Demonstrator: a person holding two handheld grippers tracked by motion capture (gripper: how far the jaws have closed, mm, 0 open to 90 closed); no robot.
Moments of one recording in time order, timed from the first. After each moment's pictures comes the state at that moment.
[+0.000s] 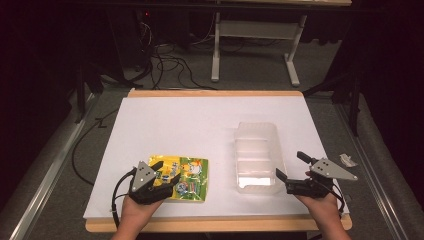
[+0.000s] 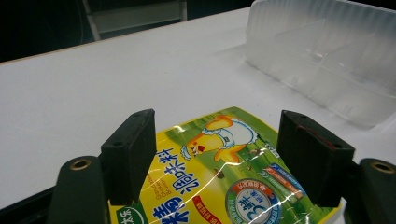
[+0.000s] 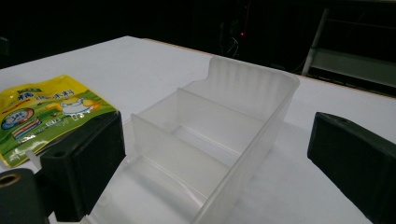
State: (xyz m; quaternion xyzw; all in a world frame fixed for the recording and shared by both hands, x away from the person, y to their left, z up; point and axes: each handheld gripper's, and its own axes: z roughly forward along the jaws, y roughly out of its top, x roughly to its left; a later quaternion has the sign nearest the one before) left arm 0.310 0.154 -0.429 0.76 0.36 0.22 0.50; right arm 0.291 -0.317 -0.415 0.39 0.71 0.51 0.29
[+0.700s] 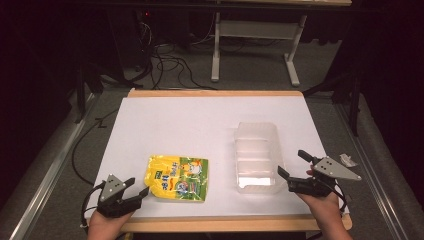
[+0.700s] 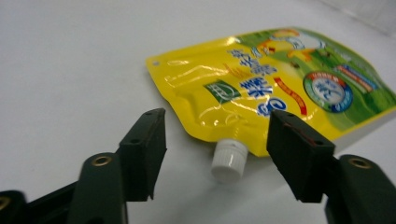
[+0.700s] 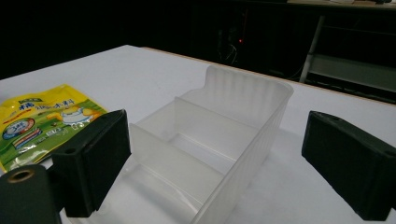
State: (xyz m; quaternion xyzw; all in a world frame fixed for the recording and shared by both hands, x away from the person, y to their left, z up) left arm 0.291 0.231 -0.458 0.79 0.41 0.20 0.41; right arm 0.291 -0.320 -0.411 0.40 0.70 0.52 0.29
